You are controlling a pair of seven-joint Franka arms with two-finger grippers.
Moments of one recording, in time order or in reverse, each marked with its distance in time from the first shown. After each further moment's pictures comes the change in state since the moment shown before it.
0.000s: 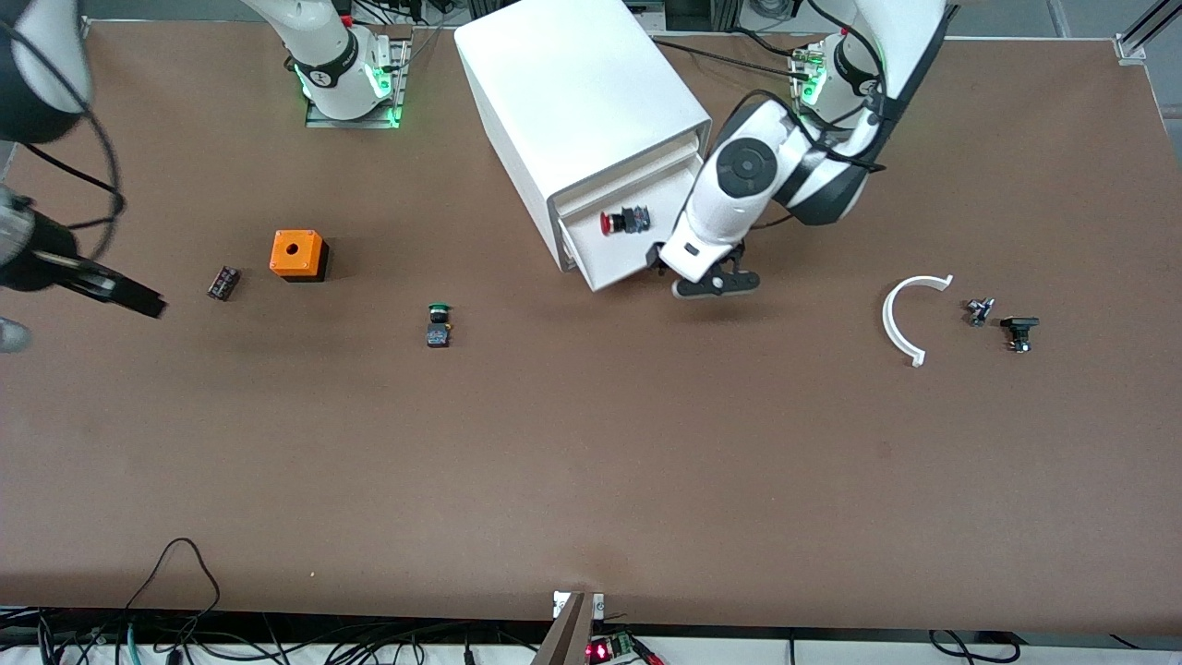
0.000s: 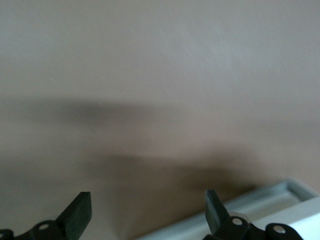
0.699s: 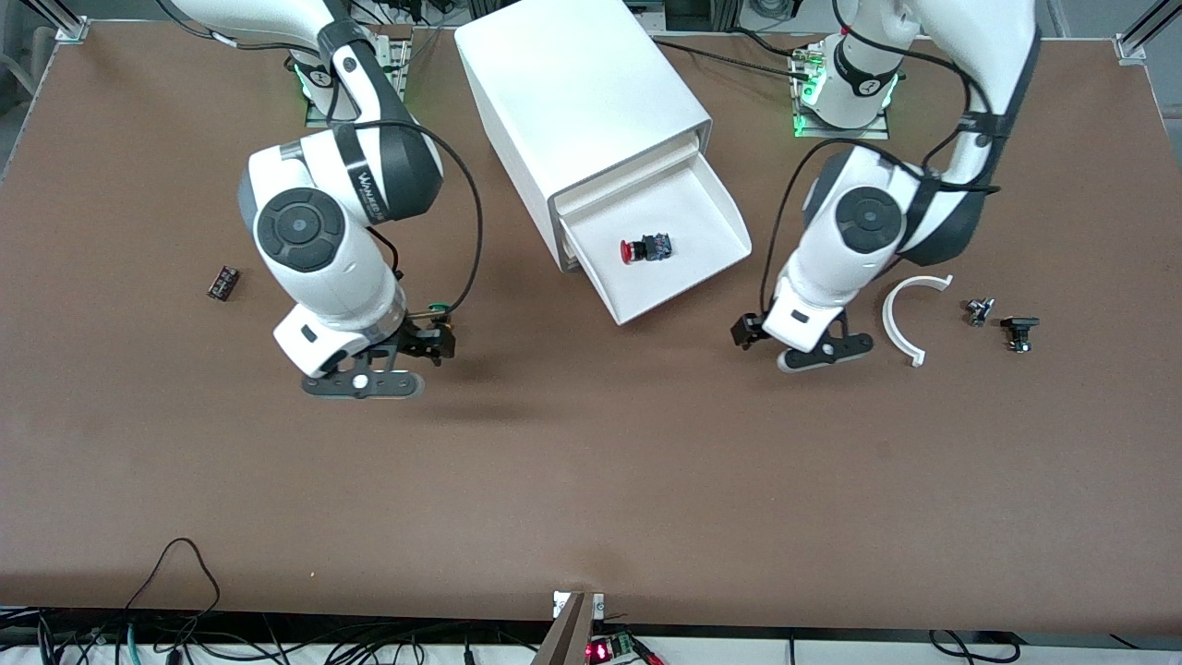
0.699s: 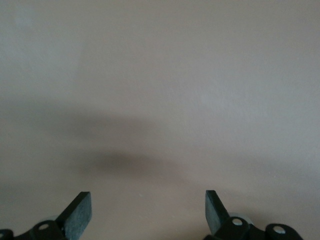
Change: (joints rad) left arm 0.027 0.032 0.249 0.139 0.059 -0.001 0.064; right arm 0.448 0.309 -0.012 0.105 -0.006 0.232 0.263
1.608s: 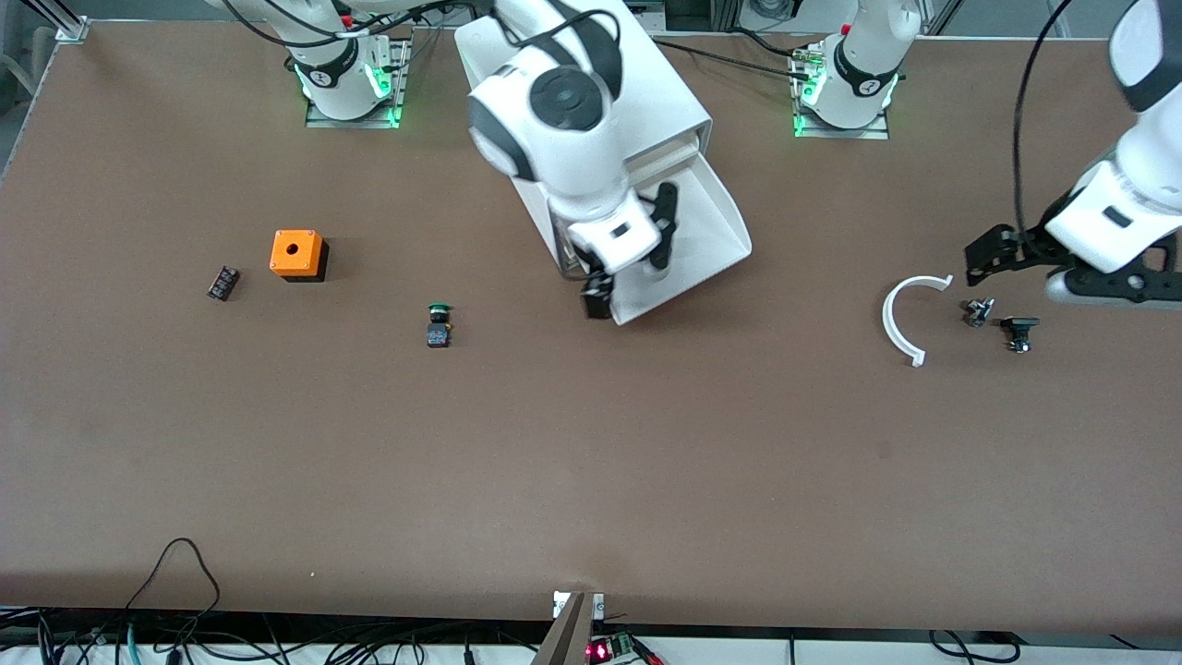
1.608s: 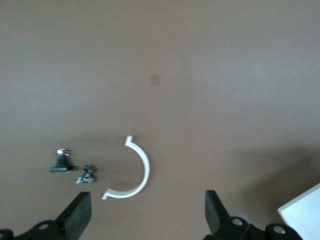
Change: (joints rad) left arm 0.249 -0.272 0.083 0.259 0.000 -0.545 0.644; right arm 0.187 0.126 0.187 0.150 -0.006 0.120 -1.027
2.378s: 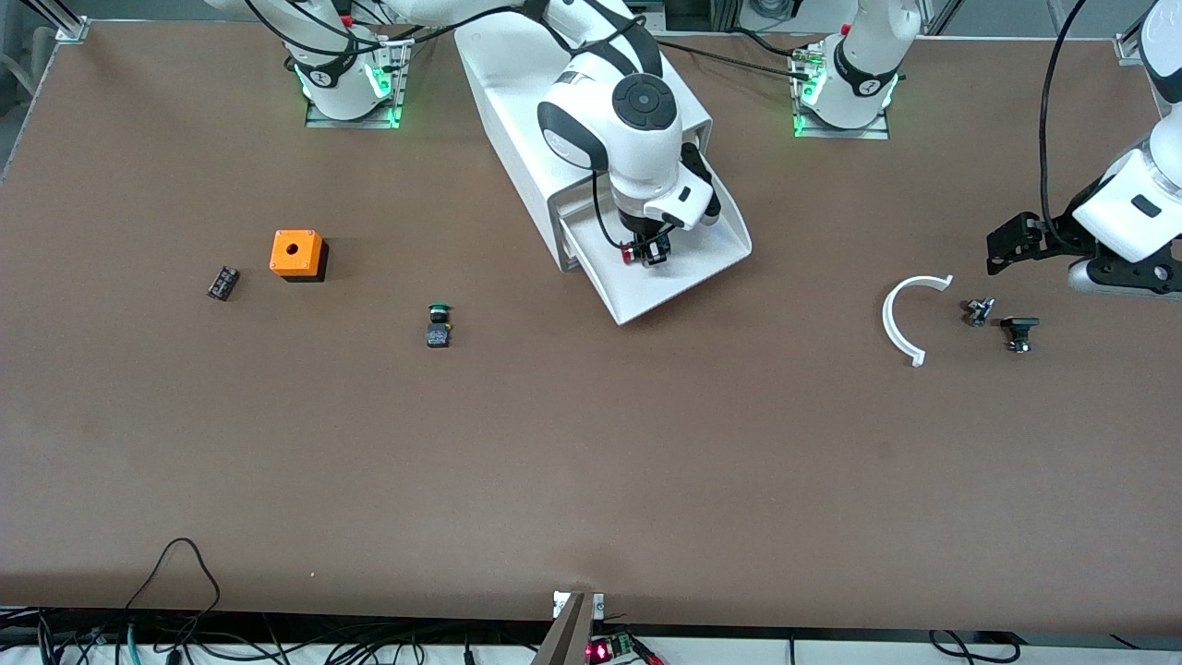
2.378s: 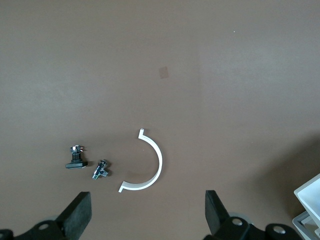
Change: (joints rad) left arm 0.050 -0.036 0.025 0.015 0.000 -0.061 0.144; right arm 0.142 0.086 0.097 -0.094 -0.068 0.075 -0.358
